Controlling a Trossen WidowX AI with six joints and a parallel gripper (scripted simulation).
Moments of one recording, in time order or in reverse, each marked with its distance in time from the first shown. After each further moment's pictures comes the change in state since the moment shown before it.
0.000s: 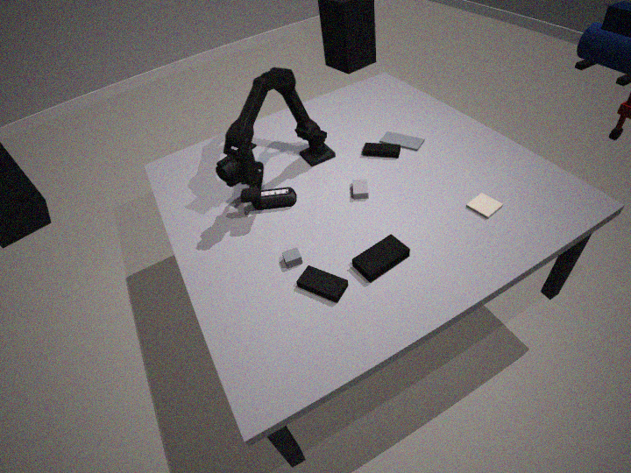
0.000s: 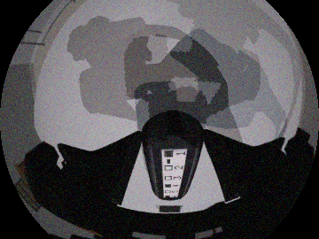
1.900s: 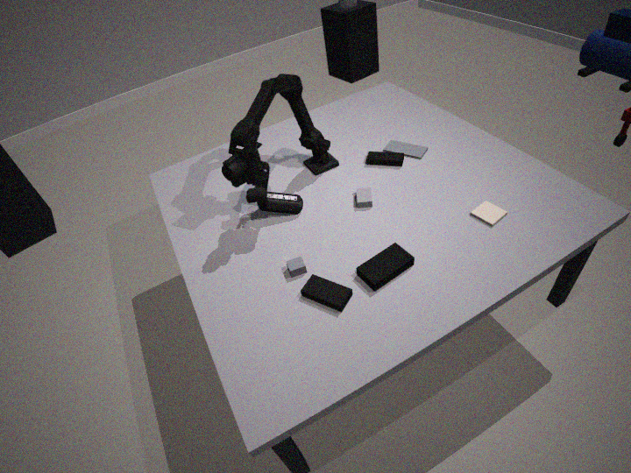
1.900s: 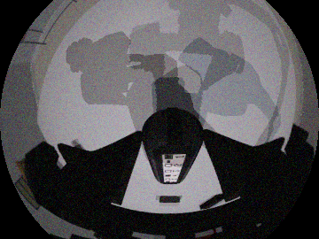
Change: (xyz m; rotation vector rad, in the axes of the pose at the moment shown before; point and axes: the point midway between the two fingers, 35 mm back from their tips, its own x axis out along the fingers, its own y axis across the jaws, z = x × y) arm -0.036 -0.001 -0.015 0.000 0.003 -0.004
